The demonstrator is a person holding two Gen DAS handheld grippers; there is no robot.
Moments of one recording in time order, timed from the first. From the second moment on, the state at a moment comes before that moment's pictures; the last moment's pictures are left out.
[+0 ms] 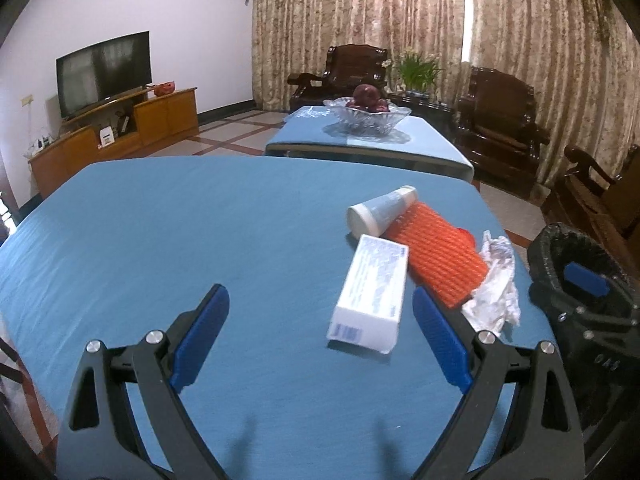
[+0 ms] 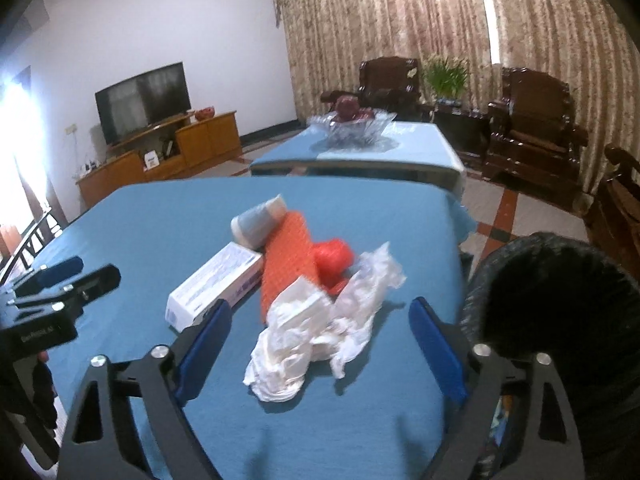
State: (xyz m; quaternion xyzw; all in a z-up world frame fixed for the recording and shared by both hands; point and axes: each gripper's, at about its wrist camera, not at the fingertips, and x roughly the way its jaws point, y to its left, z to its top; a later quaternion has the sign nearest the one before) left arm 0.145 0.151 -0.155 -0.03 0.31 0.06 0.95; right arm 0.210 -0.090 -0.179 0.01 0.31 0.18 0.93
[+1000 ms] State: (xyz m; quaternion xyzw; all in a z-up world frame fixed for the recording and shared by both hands) left arm 0.167 0.147 -0.184 -0.04 0.34 0.04 0.94; right arm 0.208 -0.078 -0.176 0.00 0.33 0.25 0.91
